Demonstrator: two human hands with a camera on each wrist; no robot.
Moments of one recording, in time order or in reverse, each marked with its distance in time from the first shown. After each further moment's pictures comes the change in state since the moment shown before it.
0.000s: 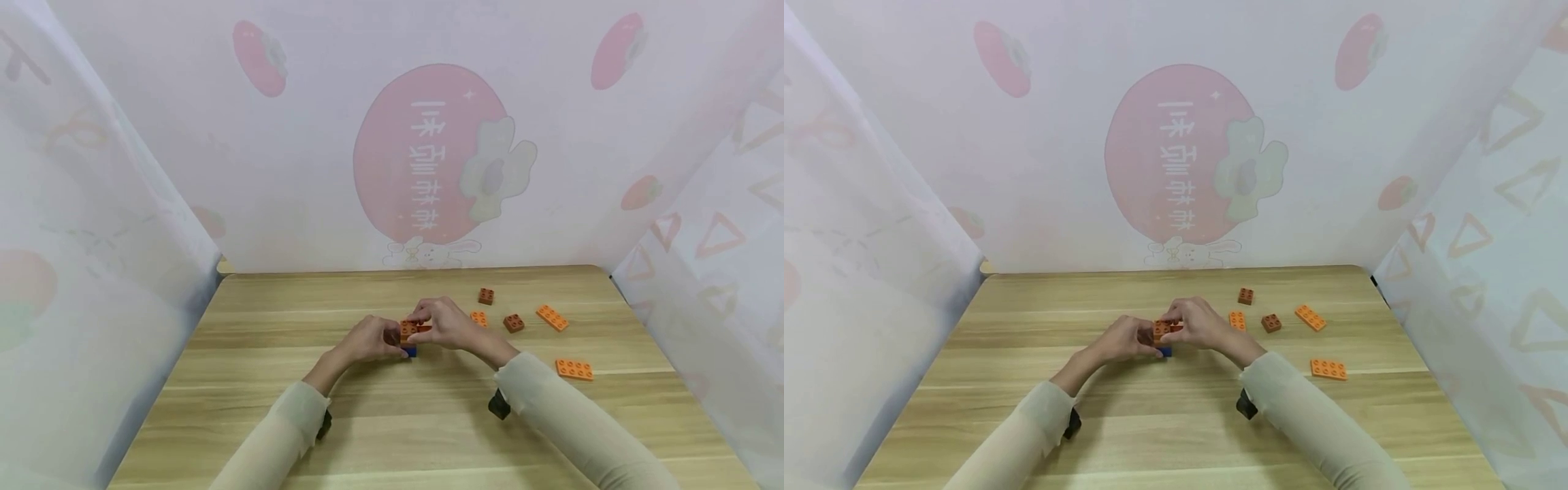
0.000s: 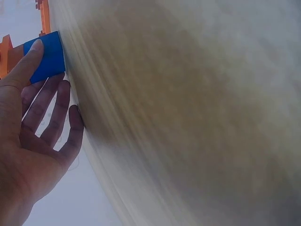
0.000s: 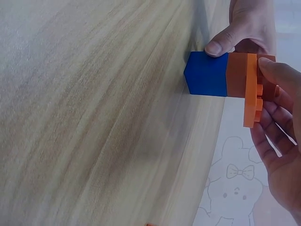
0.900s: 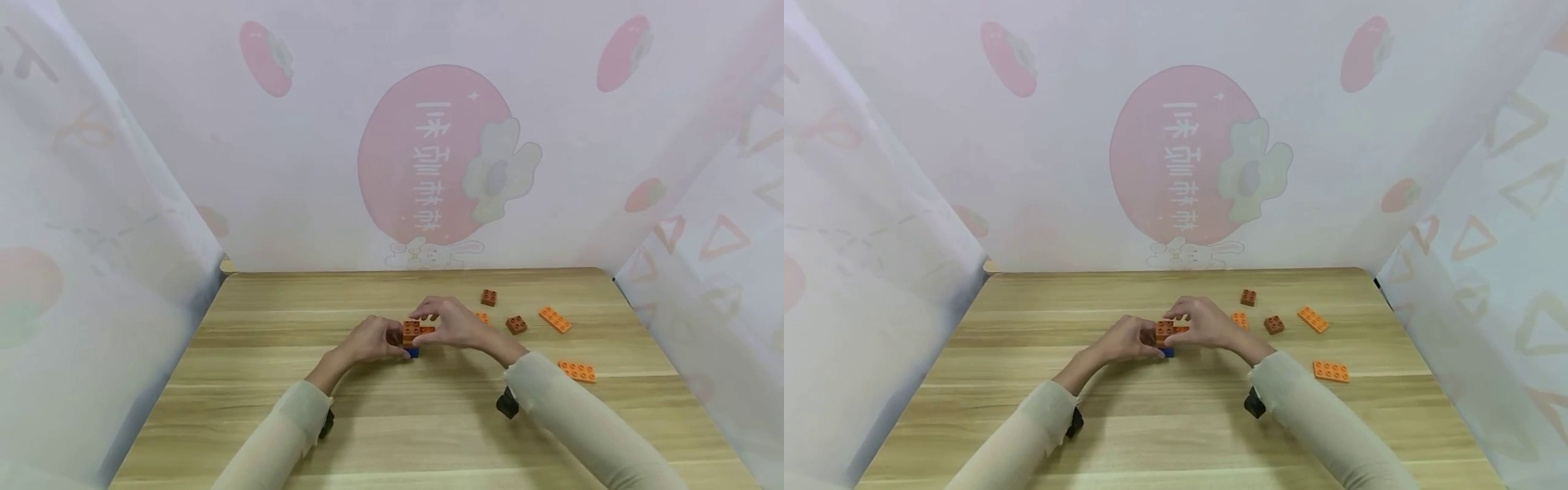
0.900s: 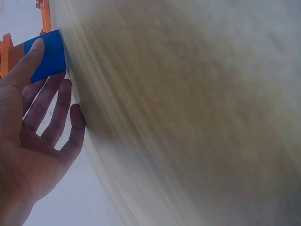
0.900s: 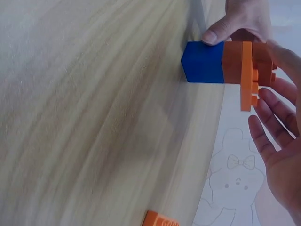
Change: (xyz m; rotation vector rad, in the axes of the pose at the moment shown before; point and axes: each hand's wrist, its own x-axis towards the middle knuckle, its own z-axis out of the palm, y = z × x) left_hand 0.001 0.000 -0.002 0.024 -0.016 -0.001; right_hand -0.001 0.009 -0.007 0.012 -0.015 -0.034
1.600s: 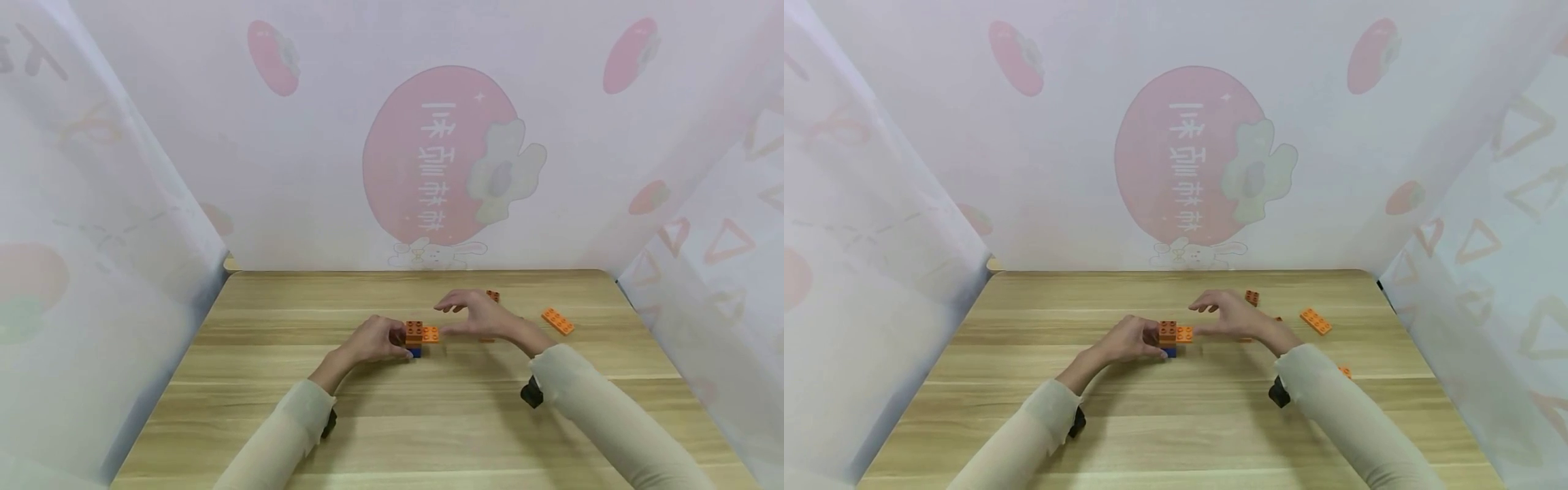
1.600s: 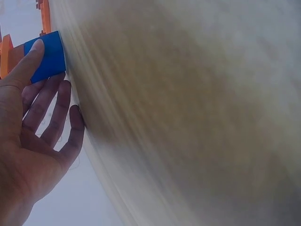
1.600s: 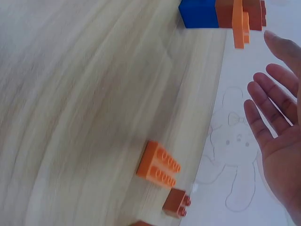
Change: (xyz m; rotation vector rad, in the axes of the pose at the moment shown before) left_hand -0.004 0.003 0.000 0.045 0.026 -0.006; right_hand -0.021 0.020 -0.036 0.032 -0.030 0.008
